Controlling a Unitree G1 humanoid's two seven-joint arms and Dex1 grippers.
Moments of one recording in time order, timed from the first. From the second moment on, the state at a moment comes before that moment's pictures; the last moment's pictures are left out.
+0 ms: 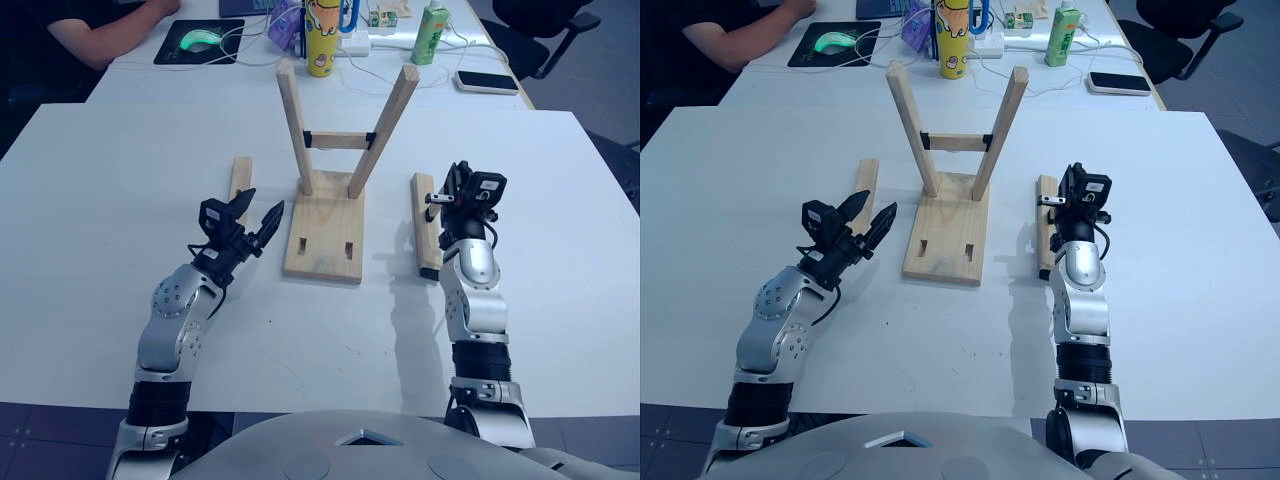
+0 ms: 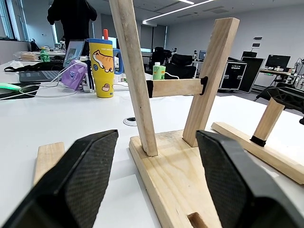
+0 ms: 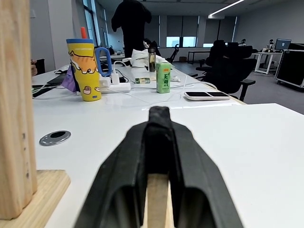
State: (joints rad) left arm 0.04 0.23 -0.03 -0.24 -0.33 0.16 -0.43; right arm -0.15 -0.09 -0.13 0.04 0.10 0.04 -0.04
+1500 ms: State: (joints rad) left arm 0.05 0.15 -0.07 -0.20 -0.21 0.05 -0.35; right arm -0.70 -0.23 -0.19 0.02 0.22 0.26 0.12
